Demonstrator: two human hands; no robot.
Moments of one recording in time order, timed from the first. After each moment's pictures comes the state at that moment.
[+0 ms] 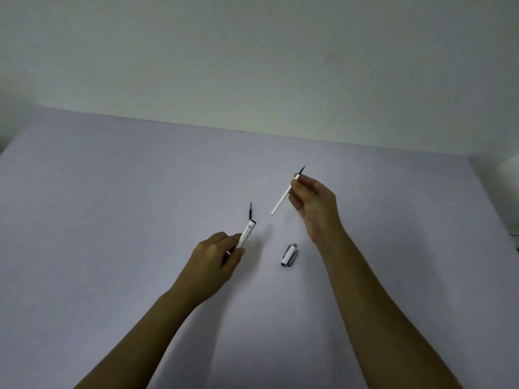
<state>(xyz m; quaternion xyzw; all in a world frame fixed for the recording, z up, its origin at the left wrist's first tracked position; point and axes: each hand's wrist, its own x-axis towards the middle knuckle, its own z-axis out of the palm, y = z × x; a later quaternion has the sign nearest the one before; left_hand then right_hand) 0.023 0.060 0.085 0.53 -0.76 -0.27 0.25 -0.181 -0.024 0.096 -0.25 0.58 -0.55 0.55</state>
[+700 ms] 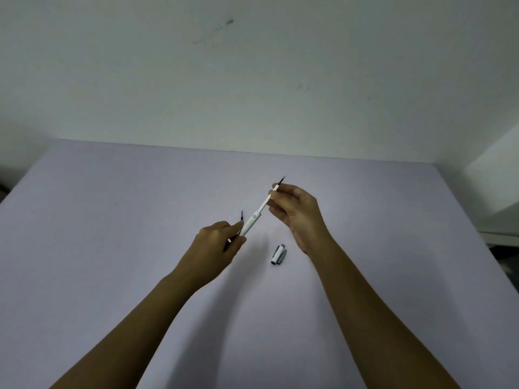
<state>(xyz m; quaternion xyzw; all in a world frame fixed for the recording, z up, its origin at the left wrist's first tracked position) 0.007 0.073 0.136 0.51 -0.79 -0.23 0.25 -0.177 0.040 0.159 -0.34 0.51 -0.53 0.58</state>
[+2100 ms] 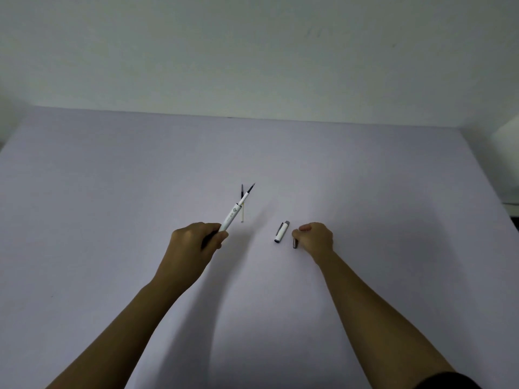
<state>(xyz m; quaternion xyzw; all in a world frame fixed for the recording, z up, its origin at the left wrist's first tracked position) 0.031 0.082 0.091 0.57 -0.74 -0.22 0.26 -0.223 0.047 0.000 -0.39 0.84 -0.14 0.34</state>
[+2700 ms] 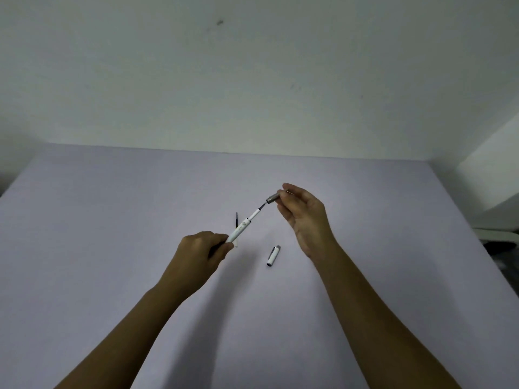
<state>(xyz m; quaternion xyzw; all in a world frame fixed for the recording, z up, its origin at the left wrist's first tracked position) 0.019 0.079 0.133 0.52 -0.78 -0.21 0.26 -0.194 0.042 0.148 -0.28 0.46 -0.61 0.58</state>
